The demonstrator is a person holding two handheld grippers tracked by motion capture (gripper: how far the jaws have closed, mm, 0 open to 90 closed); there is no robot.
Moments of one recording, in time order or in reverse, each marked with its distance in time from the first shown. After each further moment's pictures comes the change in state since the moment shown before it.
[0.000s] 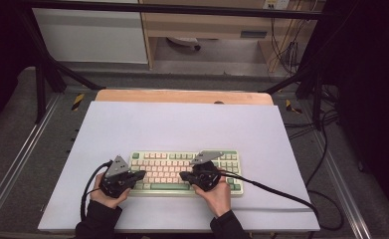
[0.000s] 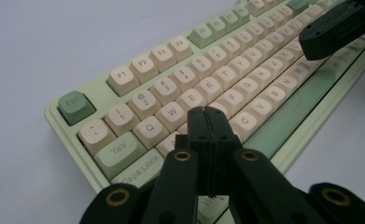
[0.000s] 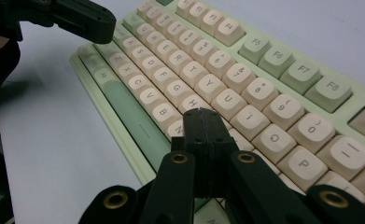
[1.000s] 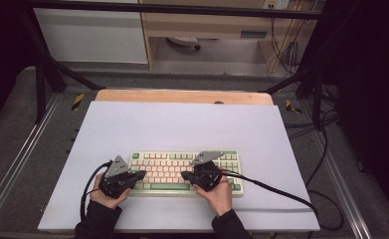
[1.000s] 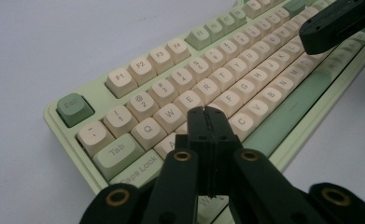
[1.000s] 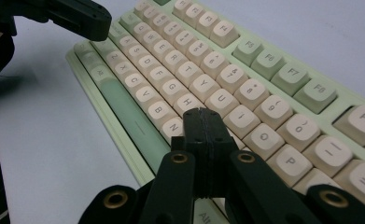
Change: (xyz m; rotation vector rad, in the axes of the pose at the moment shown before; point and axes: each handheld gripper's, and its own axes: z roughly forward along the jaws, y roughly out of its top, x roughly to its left) left arm 0.000 0.001 -0.002 -0.006 -0.005 0.004; right arm 0.000 0.002 -0.006 0.005 -0.020 -0.023
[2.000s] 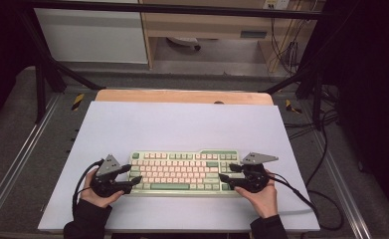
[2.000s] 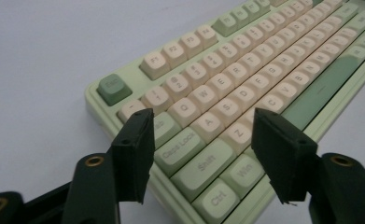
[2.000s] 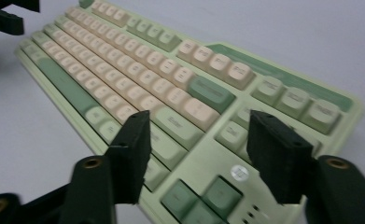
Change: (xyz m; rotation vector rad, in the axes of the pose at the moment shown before) left arm 0.020 -0.009 -0.013 0.022 0.034 -0.003; right arm -0.063 -0.055 -0.090 -0.082 -0.126 0.112
